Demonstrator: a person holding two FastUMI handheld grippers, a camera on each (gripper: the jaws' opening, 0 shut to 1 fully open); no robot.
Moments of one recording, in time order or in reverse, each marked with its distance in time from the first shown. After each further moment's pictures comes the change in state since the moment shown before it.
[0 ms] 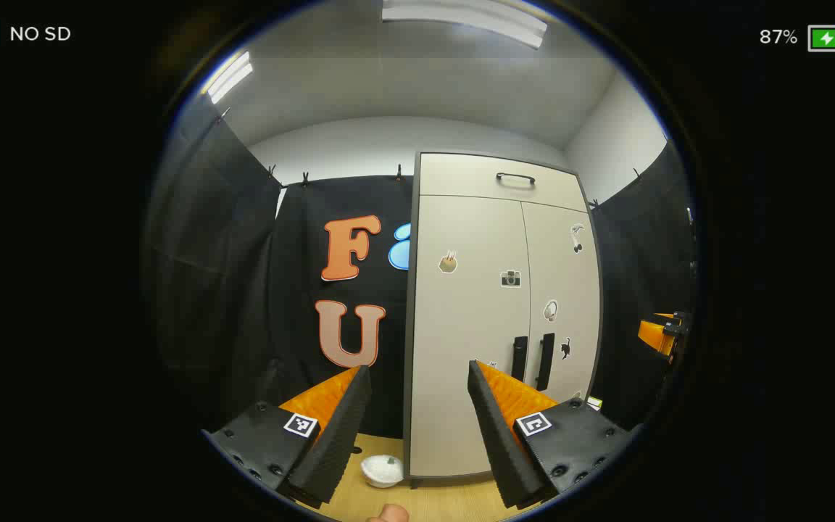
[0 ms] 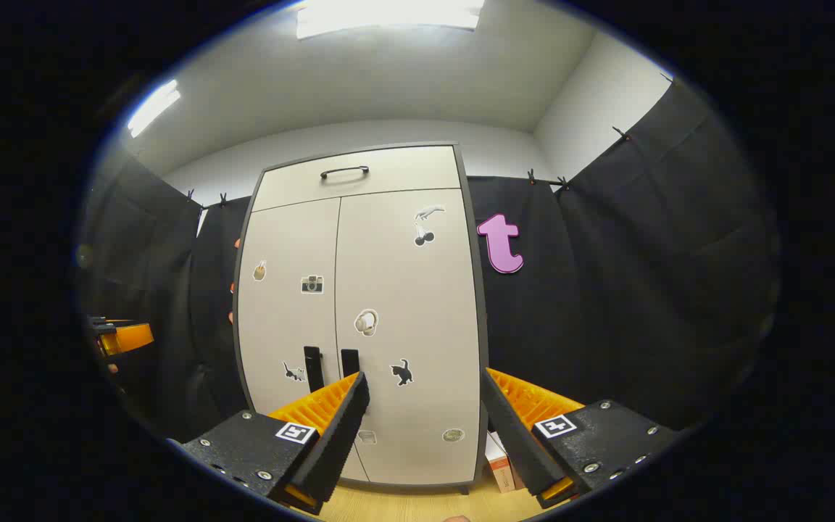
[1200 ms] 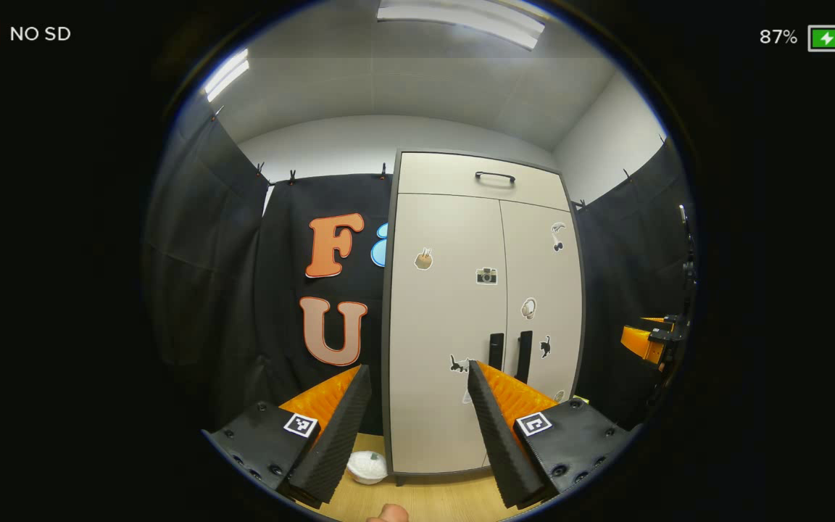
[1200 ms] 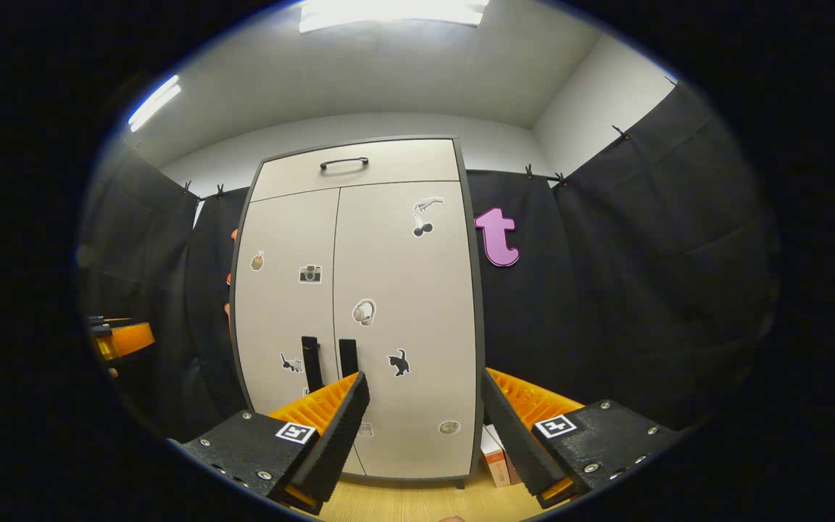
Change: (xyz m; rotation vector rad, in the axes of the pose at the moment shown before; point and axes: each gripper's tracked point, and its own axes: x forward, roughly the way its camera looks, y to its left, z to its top) left arm -0.008 -0.027 -0.005 0.008 -0.003 -0.048; right arm -0.007 0.009 -0.014 -0.011 0.037 -0.014
